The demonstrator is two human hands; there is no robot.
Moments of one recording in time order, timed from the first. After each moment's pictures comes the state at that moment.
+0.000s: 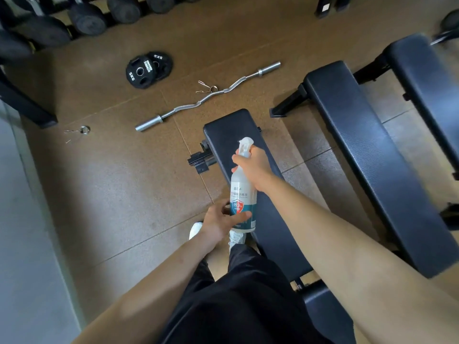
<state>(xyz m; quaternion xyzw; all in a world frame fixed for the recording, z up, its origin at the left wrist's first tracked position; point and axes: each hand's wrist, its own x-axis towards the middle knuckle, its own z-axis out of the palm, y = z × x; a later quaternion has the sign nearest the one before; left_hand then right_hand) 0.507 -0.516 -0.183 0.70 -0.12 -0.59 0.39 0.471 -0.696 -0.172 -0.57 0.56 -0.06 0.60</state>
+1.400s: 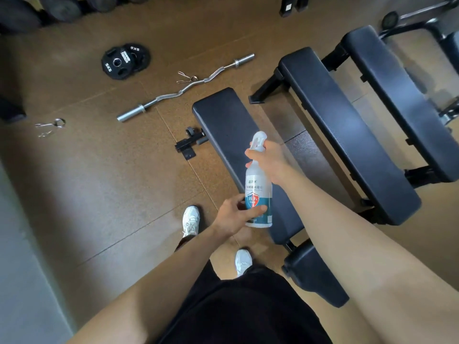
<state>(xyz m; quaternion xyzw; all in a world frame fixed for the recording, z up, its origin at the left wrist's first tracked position) 0.449 -0.383 -0.170 0.60 -0.24 -0.66 0.38 0.388 -0.557 -0.133 -0.55 0.63 -0.07 0.55</state>
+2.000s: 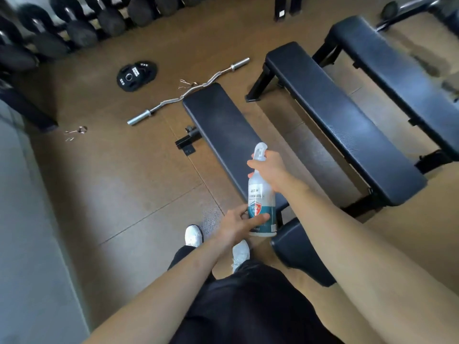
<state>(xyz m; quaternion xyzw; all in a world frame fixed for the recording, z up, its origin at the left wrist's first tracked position) 0.238 -0.308 -0.139 0.66 -0.20 -0.63 0.36 0.182 -0.485 -0.130 -0.53 0.60 -0.10 0.59</state>
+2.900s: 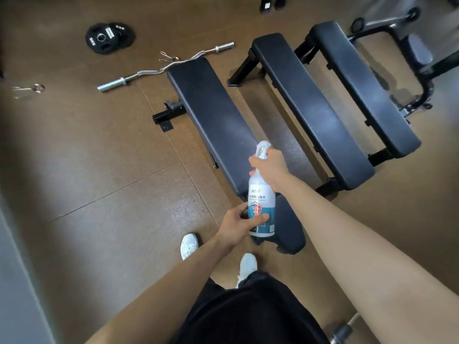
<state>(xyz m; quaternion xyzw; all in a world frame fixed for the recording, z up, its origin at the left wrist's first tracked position) 0.180 -0.205 -0.154 0.55 -0.20 -0.67 0.45 0.136 -0.381 -0.099 -0.59 0.65 -0.08 0.48</state>
